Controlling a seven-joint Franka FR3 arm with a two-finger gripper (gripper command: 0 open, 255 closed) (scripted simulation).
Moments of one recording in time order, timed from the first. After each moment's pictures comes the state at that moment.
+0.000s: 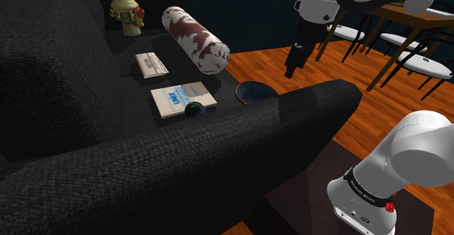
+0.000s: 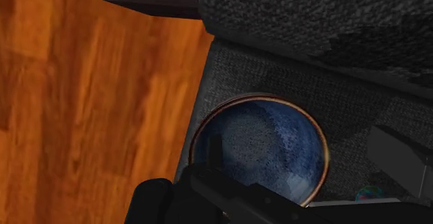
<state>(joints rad) 0.05 -0.58 0.10 -2.40 0.01 1.79 -0.01</state>
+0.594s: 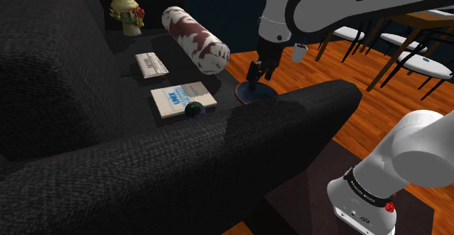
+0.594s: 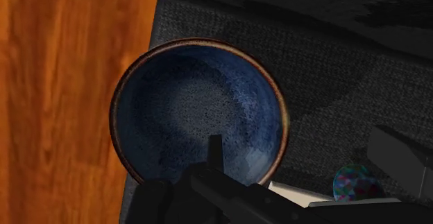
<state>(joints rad) 0.08 -0.32 0.23 -2.33 0.02 2.00 0.16</state>
